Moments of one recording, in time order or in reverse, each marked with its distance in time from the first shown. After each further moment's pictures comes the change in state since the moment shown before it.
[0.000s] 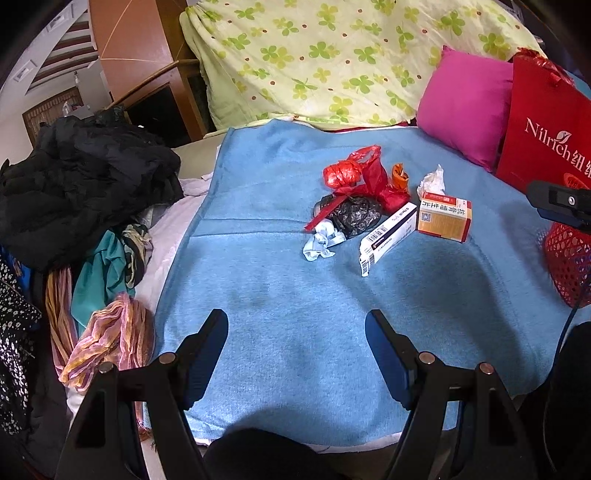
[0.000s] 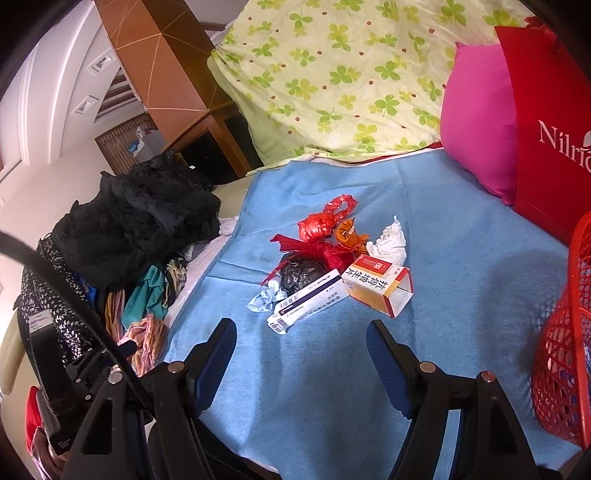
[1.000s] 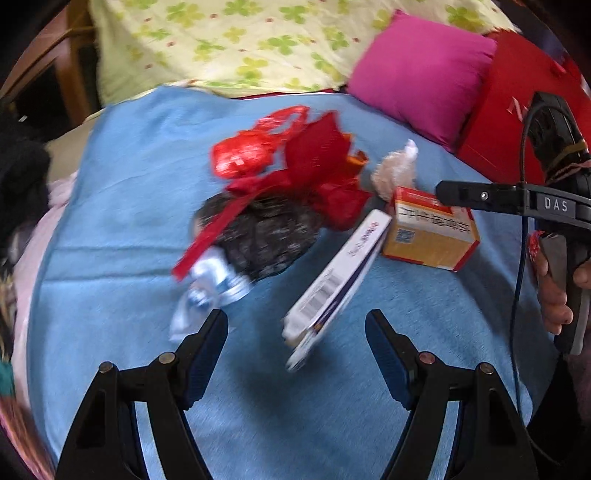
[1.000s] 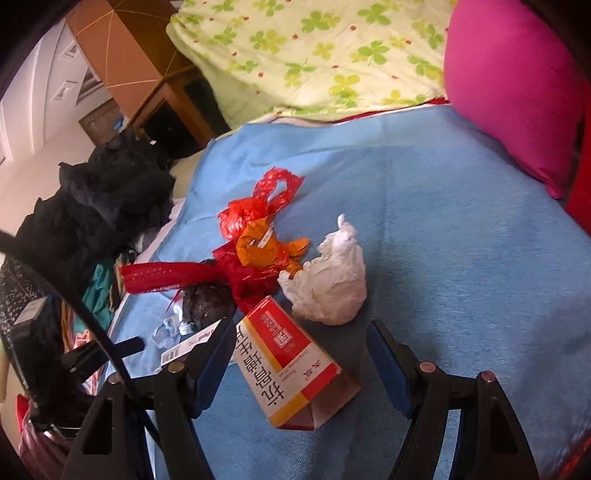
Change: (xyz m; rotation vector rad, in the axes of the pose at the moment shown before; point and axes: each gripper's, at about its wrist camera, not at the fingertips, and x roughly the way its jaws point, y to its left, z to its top) left arm 0.162 -0.052 0.068 0.120 0.100 -0.394; right arm 0.159 -0.107 0.058 0.006 0.170 0.021
